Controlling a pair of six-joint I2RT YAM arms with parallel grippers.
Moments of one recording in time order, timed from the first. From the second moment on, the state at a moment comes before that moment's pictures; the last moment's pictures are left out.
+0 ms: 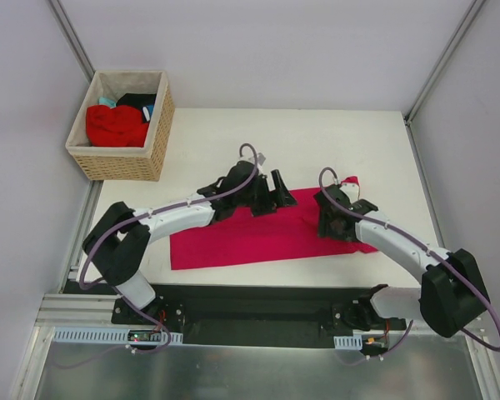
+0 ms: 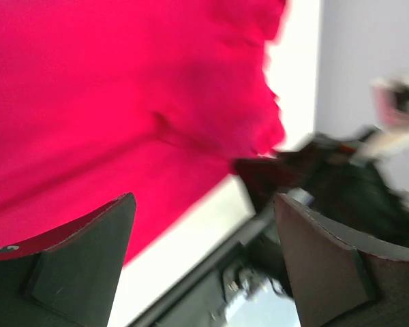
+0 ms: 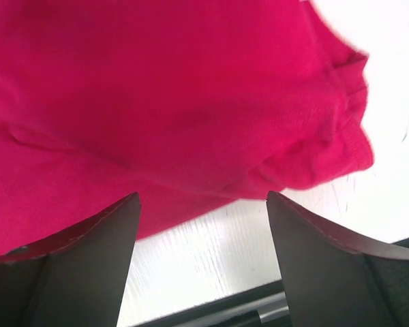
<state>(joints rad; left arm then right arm) -0.81 1.64 1.05 0.03 0.22 -1.01 0.57 1.26 0.76 -0.78 0.47 0.63</state>
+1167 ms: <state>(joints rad) -0.37 1.34 0.77 -0.26 -0.04 -0.93 0.20 1.74 1.31 -0.72 0.49 0.59</state>
